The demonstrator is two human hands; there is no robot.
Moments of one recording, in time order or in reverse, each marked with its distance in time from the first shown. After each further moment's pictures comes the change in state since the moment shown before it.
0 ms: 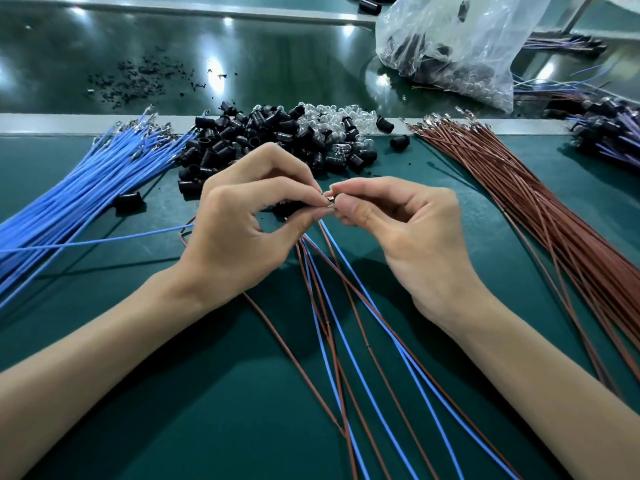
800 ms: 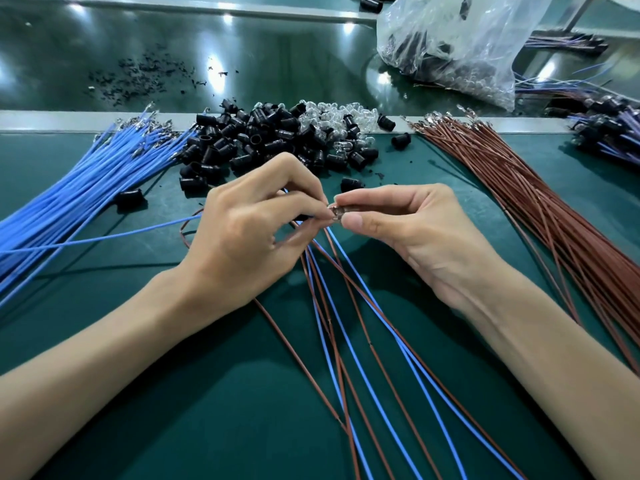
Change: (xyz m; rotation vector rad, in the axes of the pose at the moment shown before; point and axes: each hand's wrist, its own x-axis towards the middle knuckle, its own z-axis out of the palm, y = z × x) left_hand -0.007 -0.008 0.002 0.124 -0.023 0.148; right_hand 0.006 -0.003 -0.019 0.064 -0.149 0.286
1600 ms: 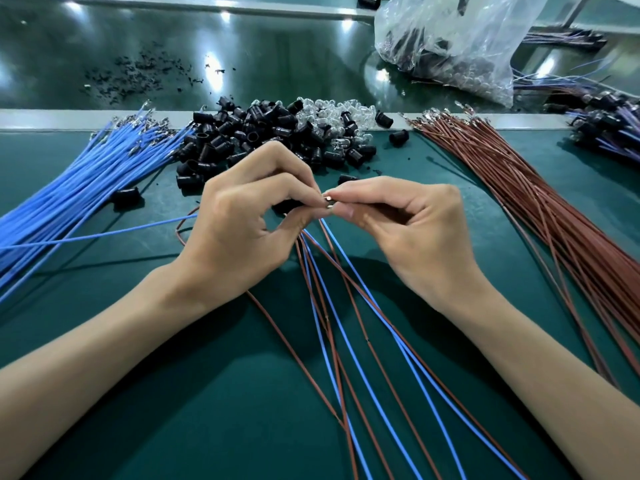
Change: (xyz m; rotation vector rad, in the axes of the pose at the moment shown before) left_hand 0.005 0.004 -0.001 -0.058 0.025 -0.083; right_hand -0.003 0.008 0.013 -0.341 0.138 -0.437
